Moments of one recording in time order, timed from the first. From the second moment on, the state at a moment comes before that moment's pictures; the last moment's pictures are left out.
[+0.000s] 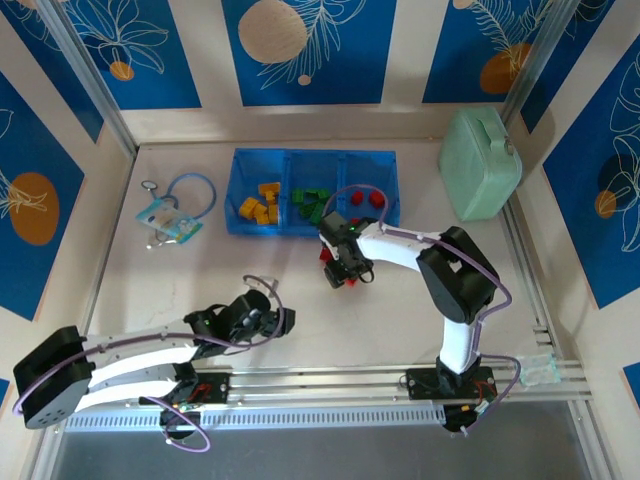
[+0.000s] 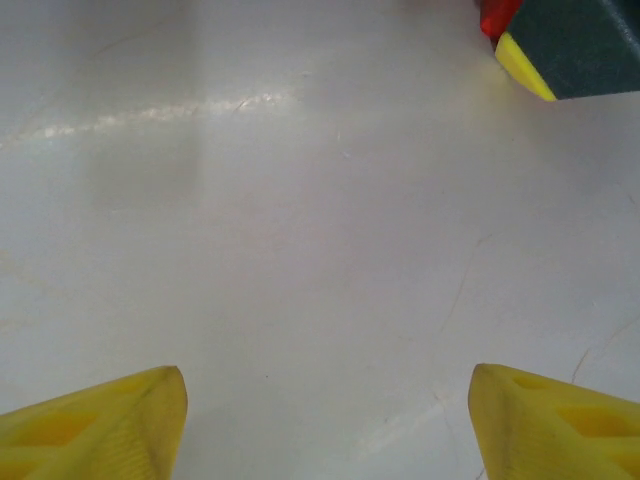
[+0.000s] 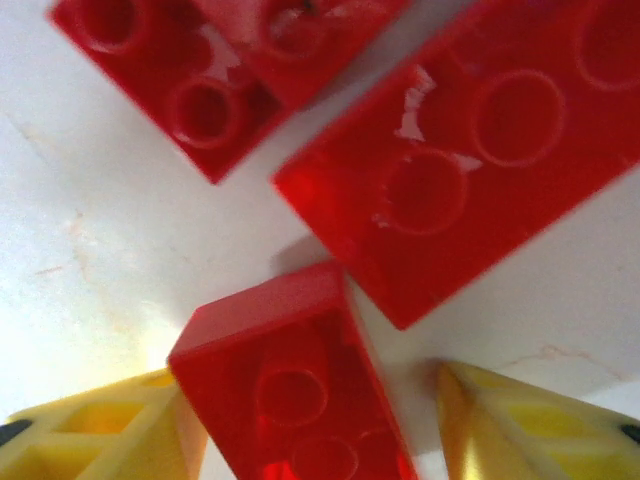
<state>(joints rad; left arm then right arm) -1.02 1.01 0.30 -0.10 -0.21 -0.70 0.73 1.86 1.19 -0.75 0.07 0.19</state>
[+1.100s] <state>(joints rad) -1.20 0.89 0.27 -0.21 -0.39 -0.76 0.42 1.93 1.69 -0.93 0.11 0.28</state>
